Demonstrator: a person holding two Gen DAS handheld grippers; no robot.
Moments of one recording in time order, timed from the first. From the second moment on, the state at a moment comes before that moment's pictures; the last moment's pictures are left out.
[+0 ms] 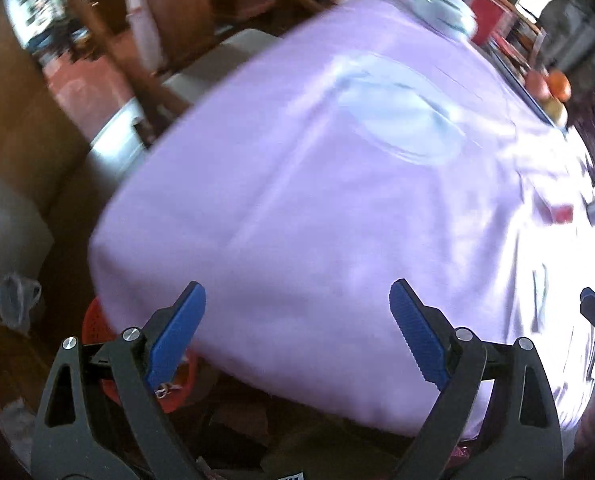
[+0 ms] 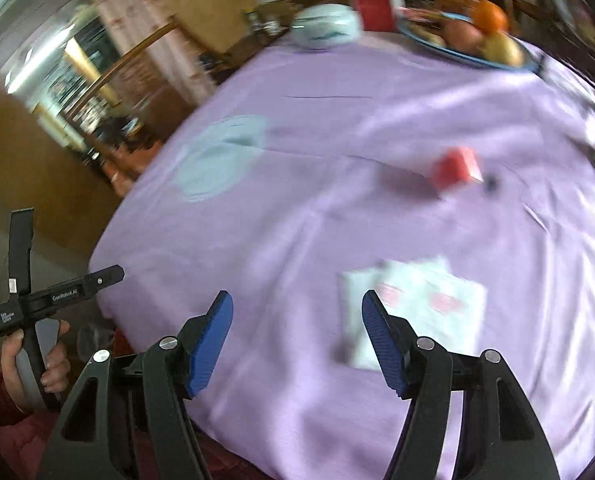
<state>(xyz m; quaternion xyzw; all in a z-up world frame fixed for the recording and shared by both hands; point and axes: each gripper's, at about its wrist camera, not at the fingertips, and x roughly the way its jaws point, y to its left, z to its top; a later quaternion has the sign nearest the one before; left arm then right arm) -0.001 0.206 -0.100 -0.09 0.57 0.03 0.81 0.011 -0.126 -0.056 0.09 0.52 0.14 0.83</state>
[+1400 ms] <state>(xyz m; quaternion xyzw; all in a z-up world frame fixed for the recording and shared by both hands) 0.006 0.152 -0.085 0.01 0.58 0.07 0.81 0.012 -0.156 -0.116 -0.05 0.50 0.12 0.86</state>
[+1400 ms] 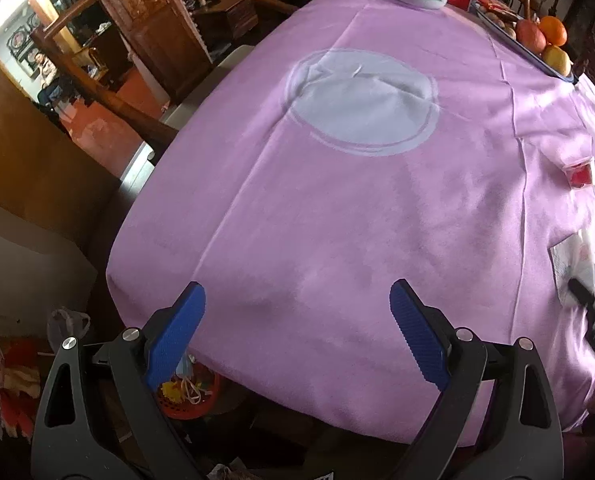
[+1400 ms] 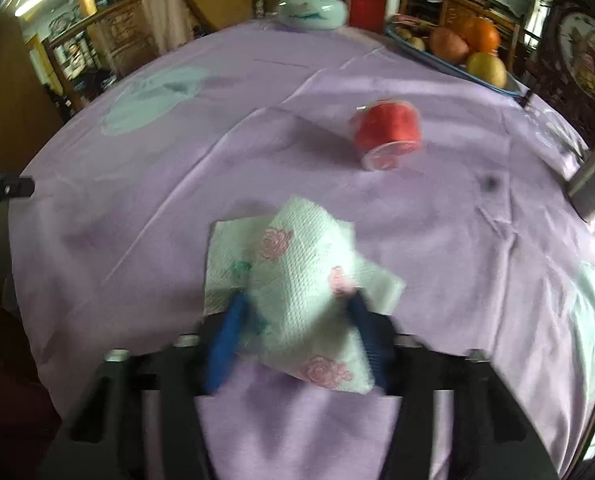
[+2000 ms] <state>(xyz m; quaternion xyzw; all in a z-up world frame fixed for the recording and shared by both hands) 0.073 0.042 -0.060 0.02 0.55 -0.06 0.83 -0.002 -0.266 -0.087 0.11 0.48 0.05 0.87</state>
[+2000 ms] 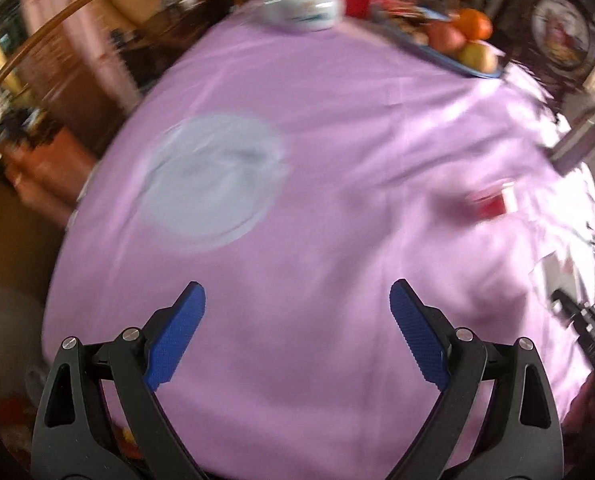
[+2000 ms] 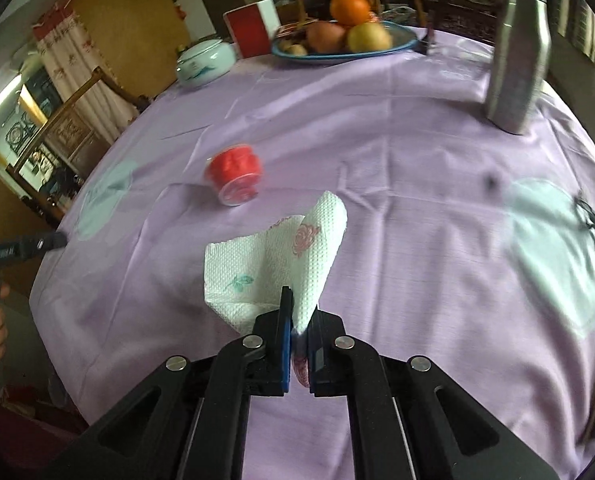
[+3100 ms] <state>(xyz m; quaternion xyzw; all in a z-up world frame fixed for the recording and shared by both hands) 0.121 -0.154 -0.109 0.13 0.53 -0.23 0.81 -0.073 -0.370 -0.083 0.16 0.48 -0.05 0.86</state>
